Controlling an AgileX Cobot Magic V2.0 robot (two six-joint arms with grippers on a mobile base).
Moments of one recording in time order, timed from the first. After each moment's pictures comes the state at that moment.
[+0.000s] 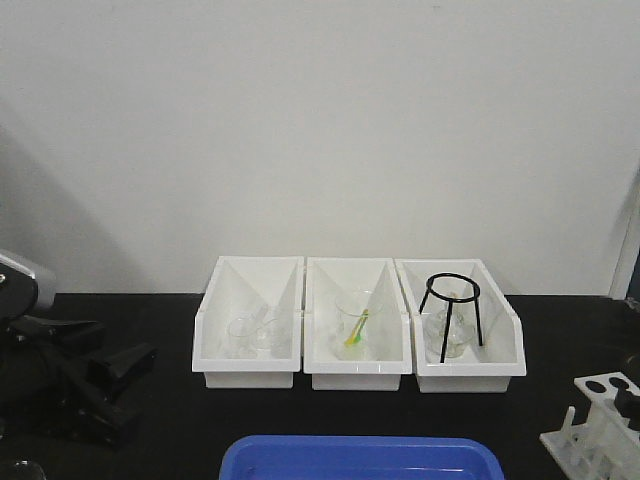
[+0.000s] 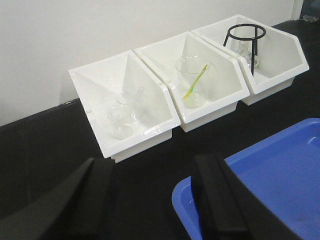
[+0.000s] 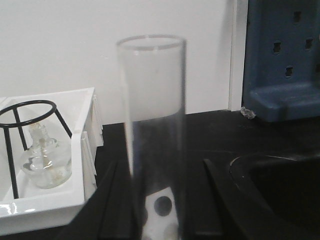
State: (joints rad) left arm -0.43 1.10 -0.82 -0.09 0.17 0.13; right arm -0.33 1.65 -0.57 -0.24 -0.90 0.20
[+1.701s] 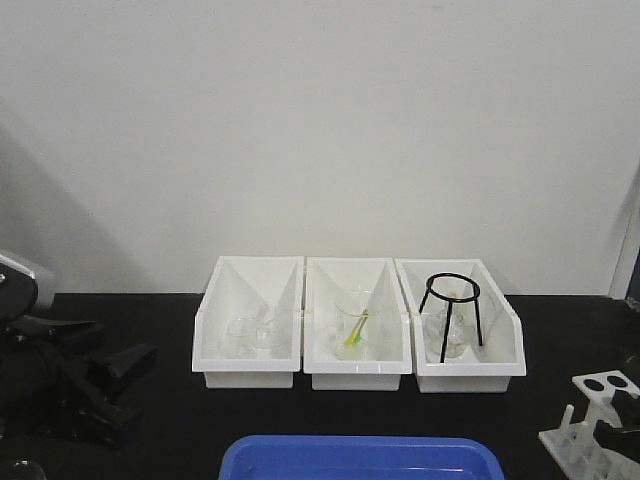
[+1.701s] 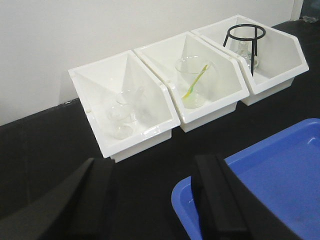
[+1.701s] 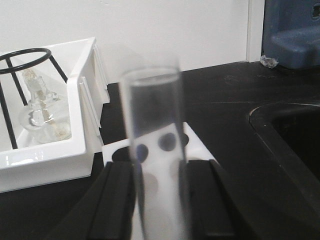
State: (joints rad) left arm -0.43 1.10 -0.82 -0.09 0.17 0.13; right arm -0.33 1.83 -0.58 -0.28 -0.98 0.25
